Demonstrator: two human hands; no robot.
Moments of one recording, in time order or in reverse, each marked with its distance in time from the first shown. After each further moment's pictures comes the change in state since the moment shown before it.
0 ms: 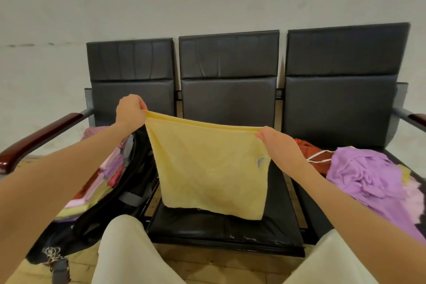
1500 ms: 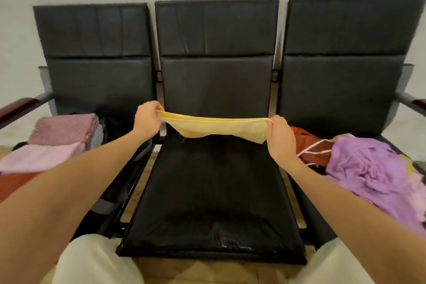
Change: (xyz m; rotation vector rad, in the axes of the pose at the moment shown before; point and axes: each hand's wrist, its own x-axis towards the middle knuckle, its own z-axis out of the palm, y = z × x) left_hand 0.031 0.003 0.158 -0.156 -0.142 0.083; right_hand 0.066 0.064 0.104 0.195 0.241 0.533
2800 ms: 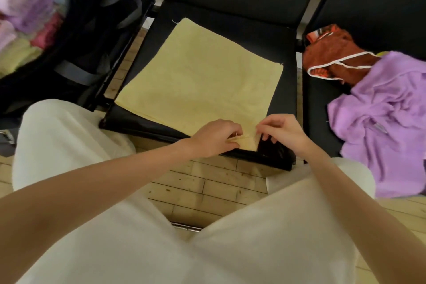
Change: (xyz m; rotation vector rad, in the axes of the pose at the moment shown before) left_hand -0.265 0.049 0.147 -0.179 -0.910 0.236; right_hand -0.156 0.085 0.036 0.464 -0.902 0.270
